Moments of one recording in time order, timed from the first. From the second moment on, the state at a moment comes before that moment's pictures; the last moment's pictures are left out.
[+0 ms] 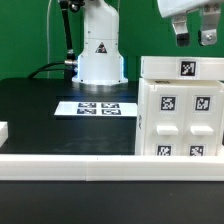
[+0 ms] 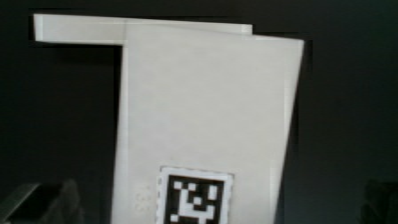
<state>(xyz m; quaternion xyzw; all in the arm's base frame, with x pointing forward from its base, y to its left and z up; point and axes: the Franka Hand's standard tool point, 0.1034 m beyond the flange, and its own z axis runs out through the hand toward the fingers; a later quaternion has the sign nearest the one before) 0.619 0.094 0.185 -0.73 0.68 0.01 0.10</state>
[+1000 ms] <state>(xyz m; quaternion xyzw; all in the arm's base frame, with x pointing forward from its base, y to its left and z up) 0.625 0.095 0.185 -0.99 0.12 -0.03 0.07</state>
